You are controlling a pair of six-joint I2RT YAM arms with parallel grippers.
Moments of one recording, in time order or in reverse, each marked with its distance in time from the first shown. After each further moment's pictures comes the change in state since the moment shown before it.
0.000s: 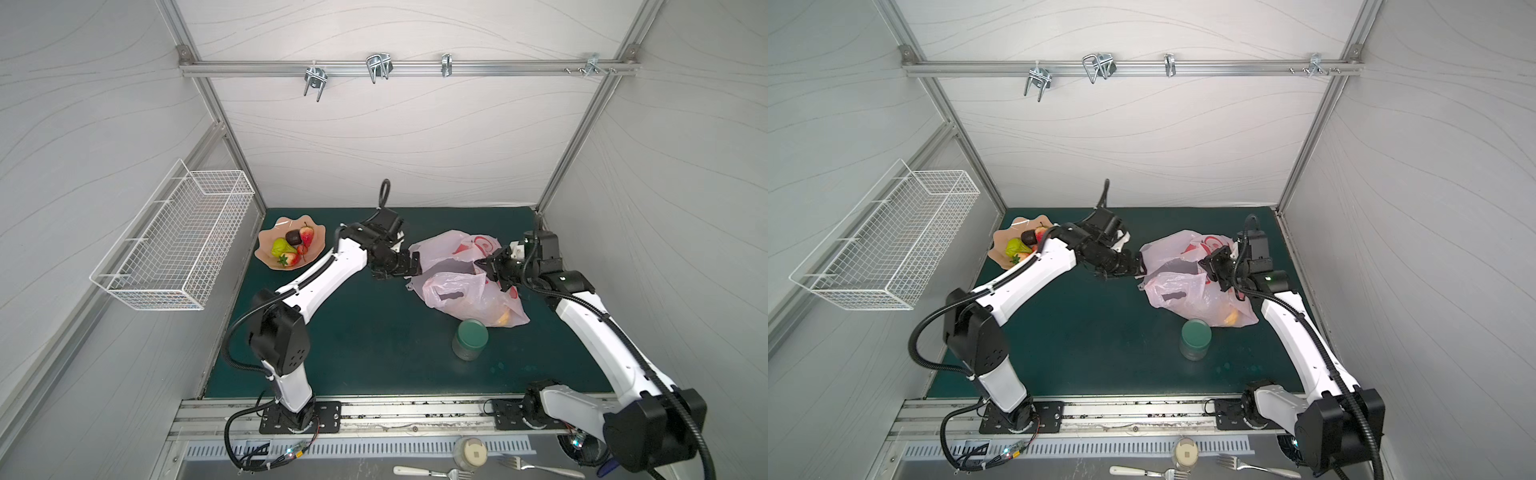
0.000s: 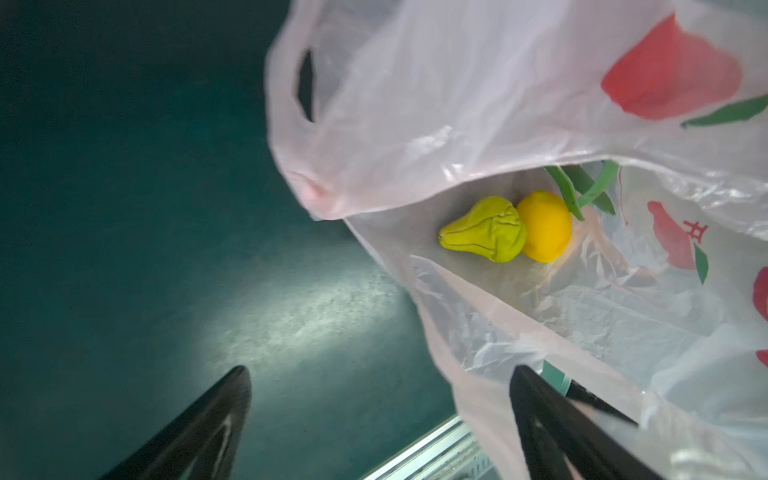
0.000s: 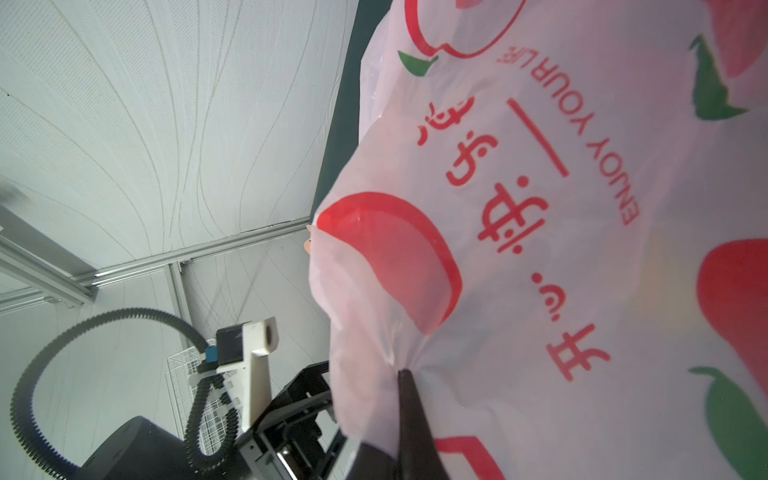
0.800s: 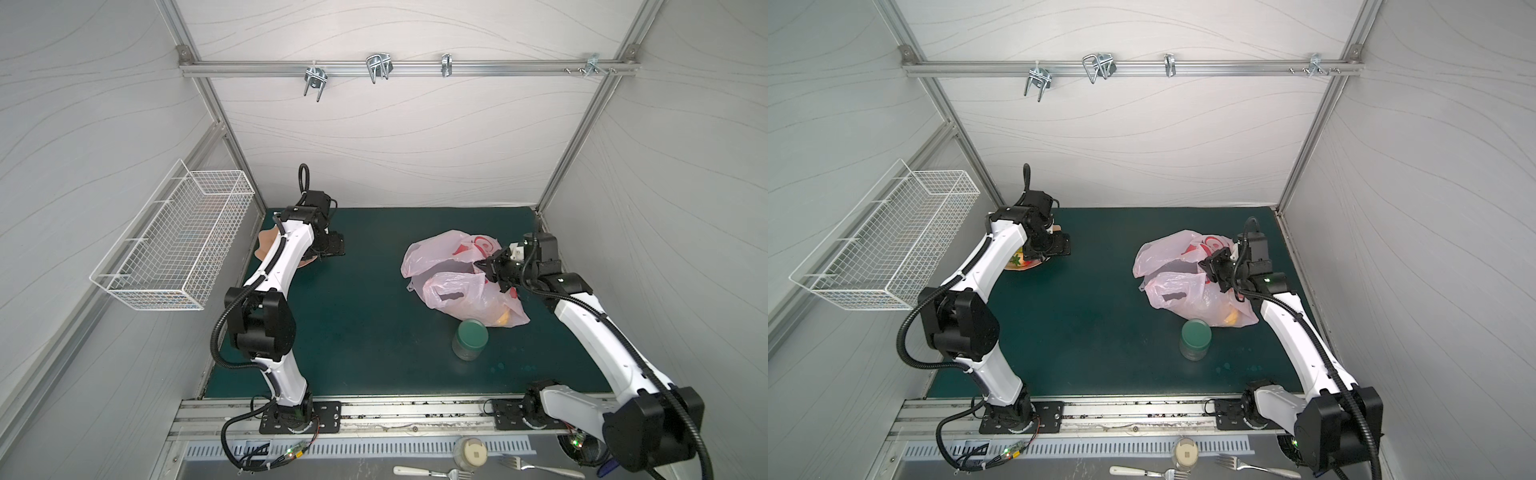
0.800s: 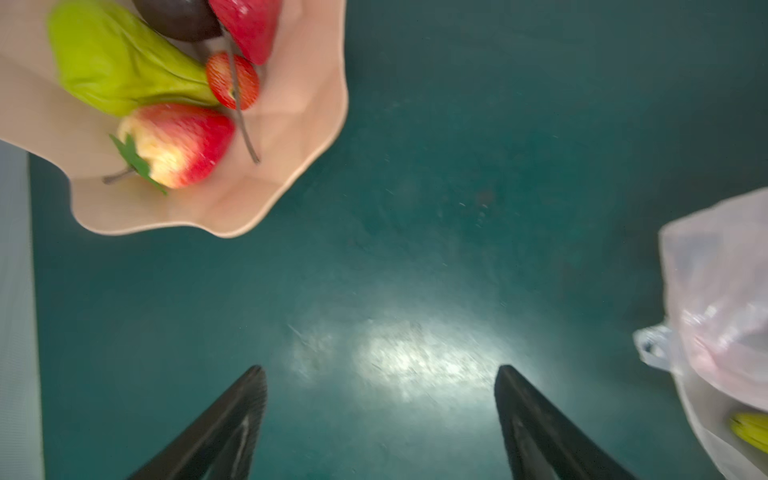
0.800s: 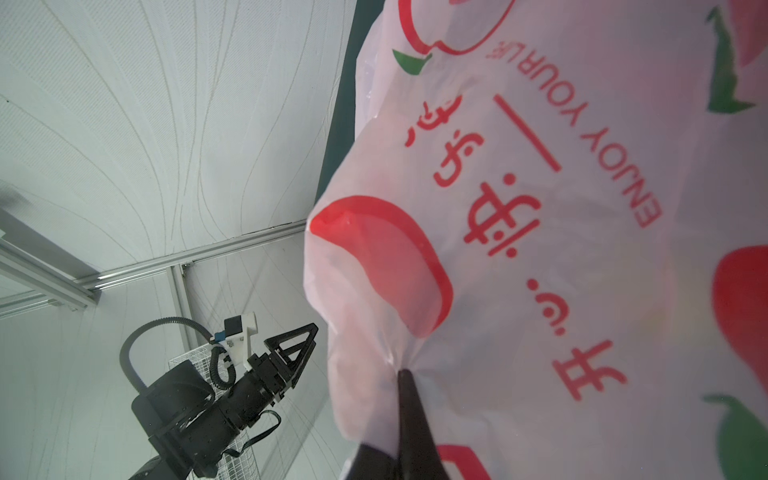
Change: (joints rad) left arm 0.447 0.082 0.087 -0.131 -0.347 0.266; right arm -0.011 0.002 -0.039 0.044 -0.012 0.008
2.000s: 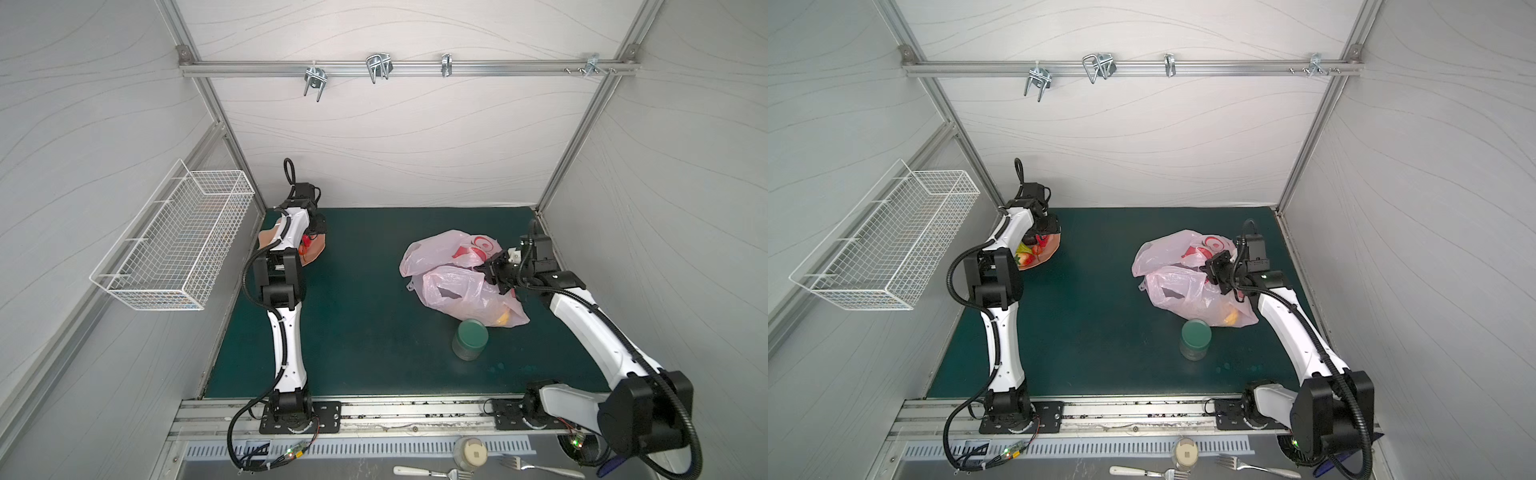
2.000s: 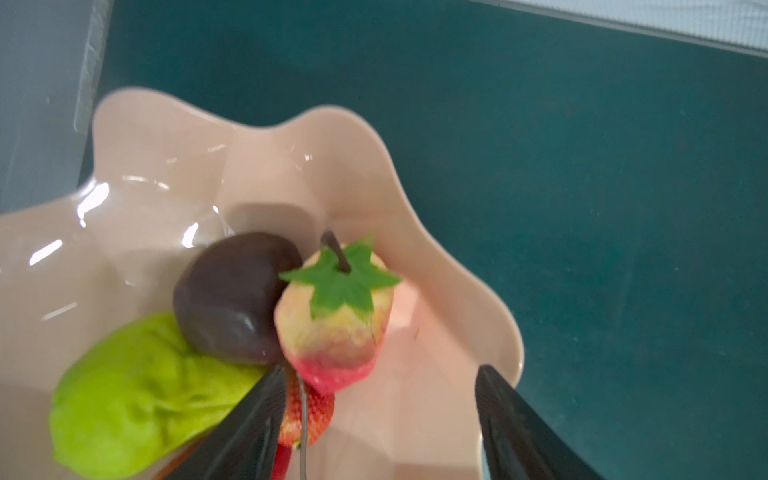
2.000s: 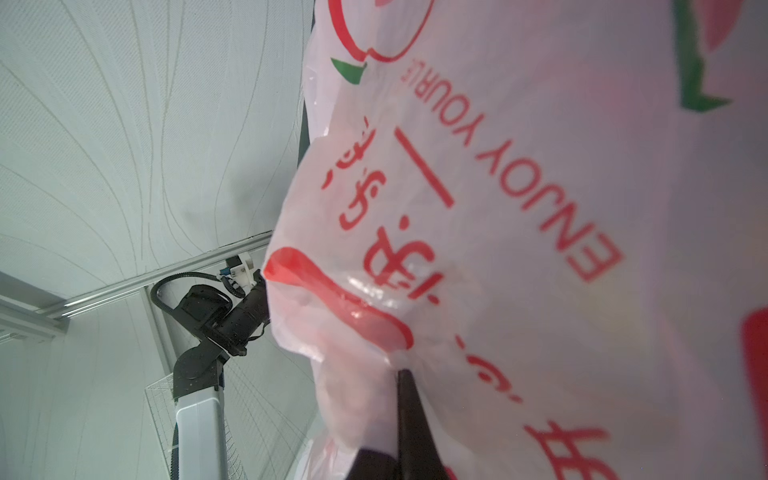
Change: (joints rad) left arm 0.163 0.562 0.456 0.281 -0.066 0.119; right arm -0.027 0.064 -0.021 0.005 -0.018 -0.011
